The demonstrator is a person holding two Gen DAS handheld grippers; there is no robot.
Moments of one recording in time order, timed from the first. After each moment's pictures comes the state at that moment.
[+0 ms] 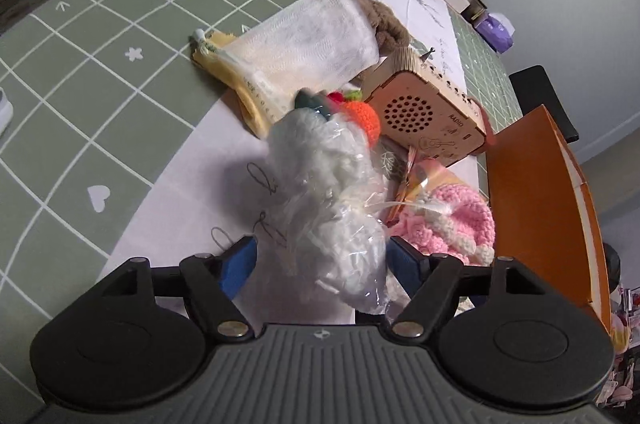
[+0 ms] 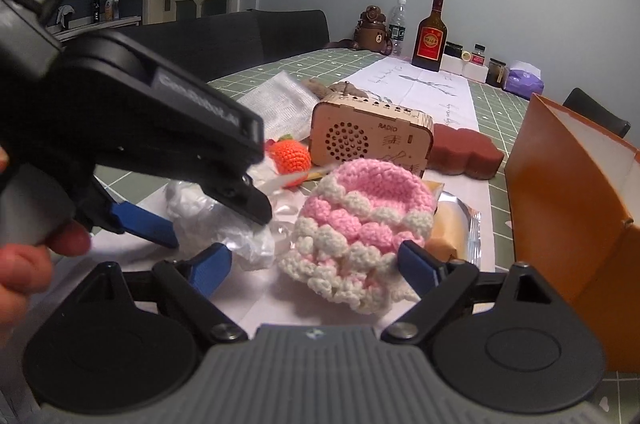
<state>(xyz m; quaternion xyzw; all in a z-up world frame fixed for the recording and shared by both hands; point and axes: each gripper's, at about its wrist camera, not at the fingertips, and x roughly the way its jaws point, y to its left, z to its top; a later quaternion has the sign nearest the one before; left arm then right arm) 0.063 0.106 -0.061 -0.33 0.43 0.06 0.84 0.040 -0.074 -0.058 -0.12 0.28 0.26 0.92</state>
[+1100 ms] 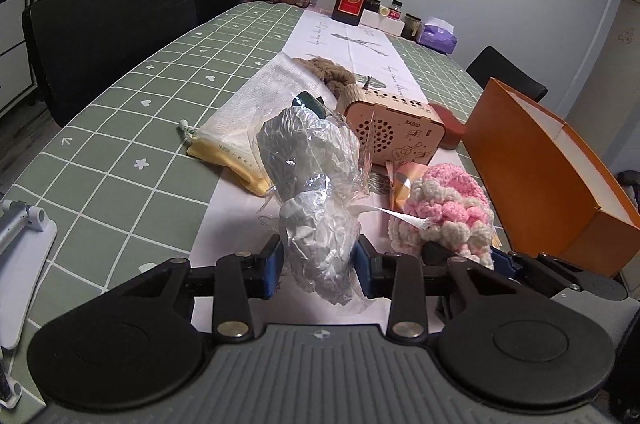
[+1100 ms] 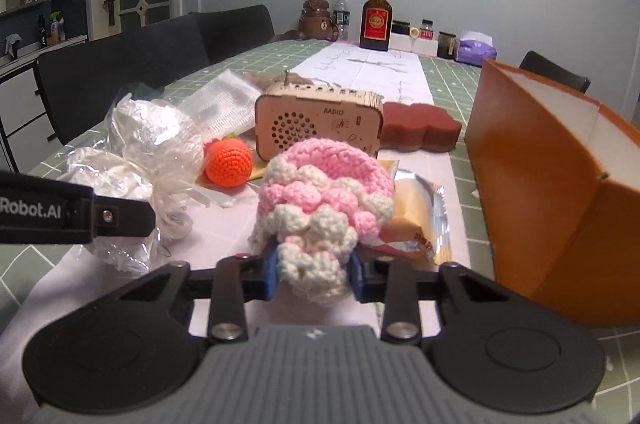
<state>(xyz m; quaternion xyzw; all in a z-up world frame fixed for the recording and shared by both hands) 0.018 0.085 -0.036 -0.15 0.34 0.03 0.93 0.052 -0.083 -0.061 -0.08 0.29 0.18 0.93</state>
